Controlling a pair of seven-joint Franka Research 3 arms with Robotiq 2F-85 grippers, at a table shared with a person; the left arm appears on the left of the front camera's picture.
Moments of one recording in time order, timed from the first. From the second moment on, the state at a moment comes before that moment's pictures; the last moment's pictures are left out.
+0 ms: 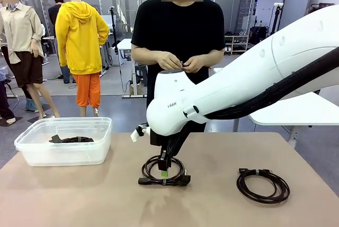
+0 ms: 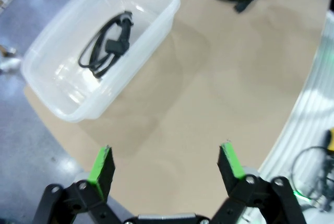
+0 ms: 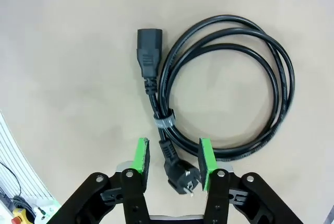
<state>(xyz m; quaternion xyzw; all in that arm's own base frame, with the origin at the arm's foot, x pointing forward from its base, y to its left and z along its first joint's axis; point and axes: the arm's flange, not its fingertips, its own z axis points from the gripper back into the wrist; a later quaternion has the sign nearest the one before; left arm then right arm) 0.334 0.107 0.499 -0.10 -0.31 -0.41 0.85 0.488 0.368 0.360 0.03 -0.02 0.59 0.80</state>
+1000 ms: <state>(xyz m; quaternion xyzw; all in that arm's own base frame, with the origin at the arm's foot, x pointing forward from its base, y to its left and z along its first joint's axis) 0.357 -0.160 0.474 -0.09 -0.19 -0.50 0.84 0.457 0.082 0.417 0.10 -0.16 0.52 0.83</state>
